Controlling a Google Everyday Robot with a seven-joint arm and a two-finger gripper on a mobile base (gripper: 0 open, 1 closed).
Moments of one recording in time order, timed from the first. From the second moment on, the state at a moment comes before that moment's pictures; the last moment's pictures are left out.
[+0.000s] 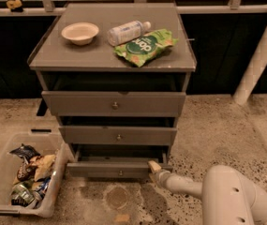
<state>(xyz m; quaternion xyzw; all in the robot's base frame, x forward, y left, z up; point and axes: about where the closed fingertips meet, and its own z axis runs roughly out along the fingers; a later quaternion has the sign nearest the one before) 0.652 -0.142 0.133 -0.74 0.56 -0.11 0.34</state>
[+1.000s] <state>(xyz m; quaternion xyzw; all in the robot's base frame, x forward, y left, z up) 0.641 -0.140 0.138 -0.75 0.56 -0.10 0.34</state>
